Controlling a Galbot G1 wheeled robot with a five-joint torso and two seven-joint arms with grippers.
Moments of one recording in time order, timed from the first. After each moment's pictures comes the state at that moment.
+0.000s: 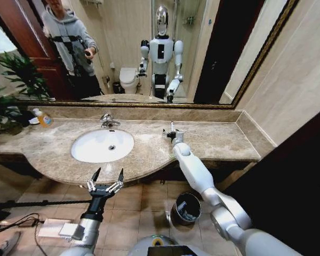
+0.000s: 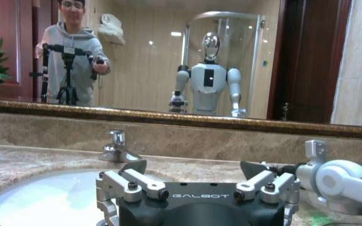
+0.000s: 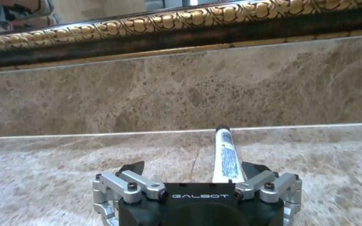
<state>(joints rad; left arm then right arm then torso) 1.93 -1.44 -0.60 -2.42 -0.21 -0.08 0.08 -0.41 1.50 0.14 0.95 0.41 -0.15 0.18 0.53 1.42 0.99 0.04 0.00</state>
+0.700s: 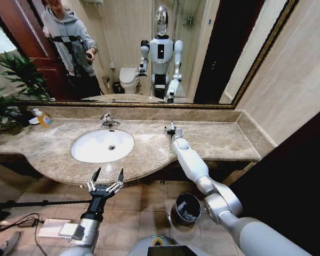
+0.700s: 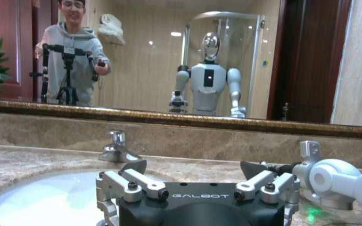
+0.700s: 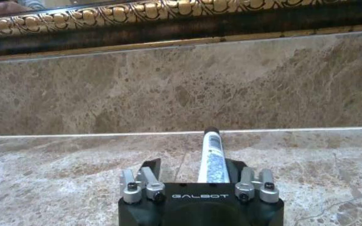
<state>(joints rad) 1.93 -1.44 -0.60 -2.42 -0.21 -0.08 0.08 -0.32 1.53 0.18 0.78 0.35 -0.11 0.14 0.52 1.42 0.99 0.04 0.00</state>
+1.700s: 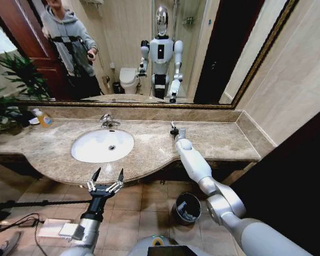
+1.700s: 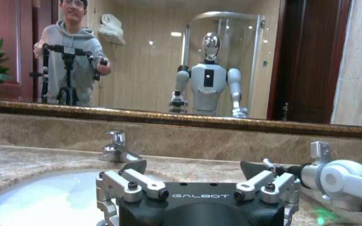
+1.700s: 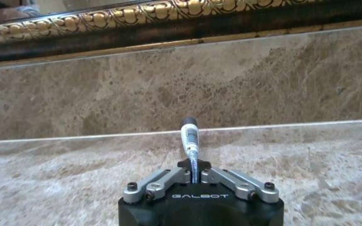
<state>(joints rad) 1.93 -1.44 -0.60 -2.42 -0.21 -0.08 0.08 -0.38 1.48 0.21 0.88 0.39 -0.14 0.13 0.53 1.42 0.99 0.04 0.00</state>
